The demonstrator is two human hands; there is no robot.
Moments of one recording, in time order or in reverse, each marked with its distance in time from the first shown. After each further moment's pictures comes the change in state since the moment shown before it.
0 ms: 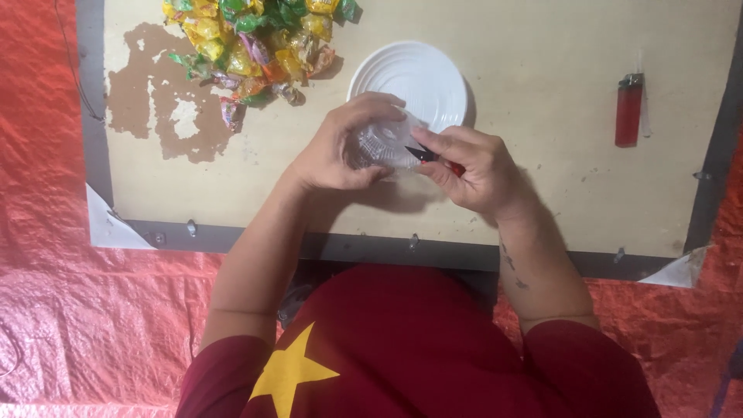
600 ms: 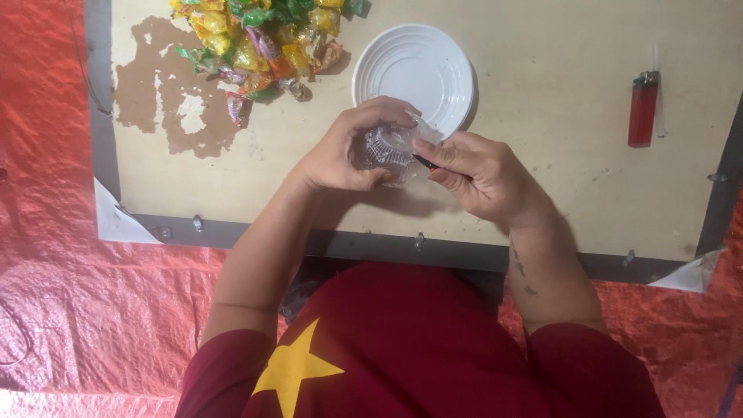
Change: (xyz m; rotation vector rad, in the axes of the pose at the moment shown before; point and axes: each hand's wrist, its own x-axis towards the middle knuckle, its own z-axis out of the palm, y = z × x) left_hand 0.002 0.009 0.002 -0.192 -0.037 -0.096; right_hand 0.004 -0.021 -0.005 0.070 -0.113 0.050
